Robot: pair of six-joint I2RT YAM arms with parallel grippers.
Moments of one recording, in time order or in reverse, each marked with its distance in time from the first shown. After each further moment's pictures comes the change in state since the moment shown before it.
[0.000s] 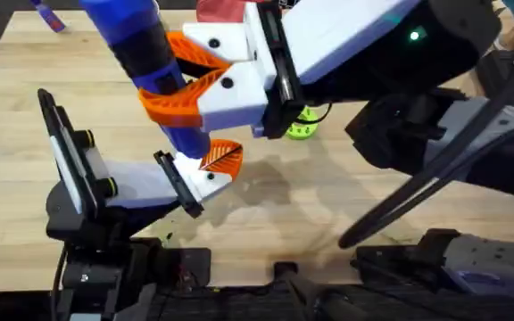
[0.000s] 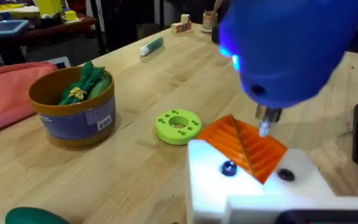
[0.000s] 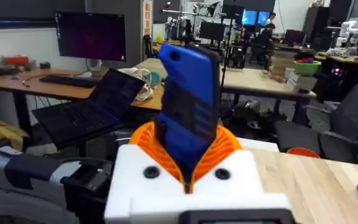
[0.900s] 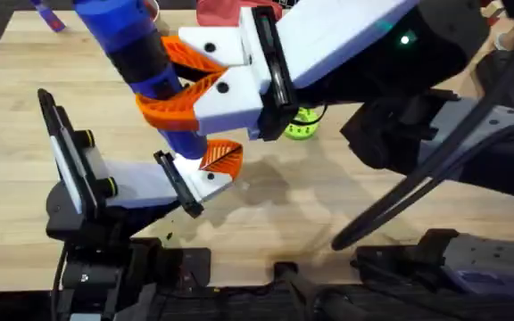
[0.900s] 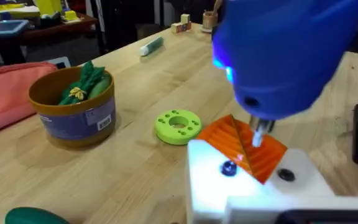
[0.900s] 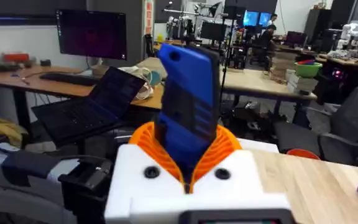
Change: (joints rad) left arm 0.000 0.000 0.000 0.000 0.000 0.000; right arm 0.009 0.018 0.000 0.015 0.001 -0.018
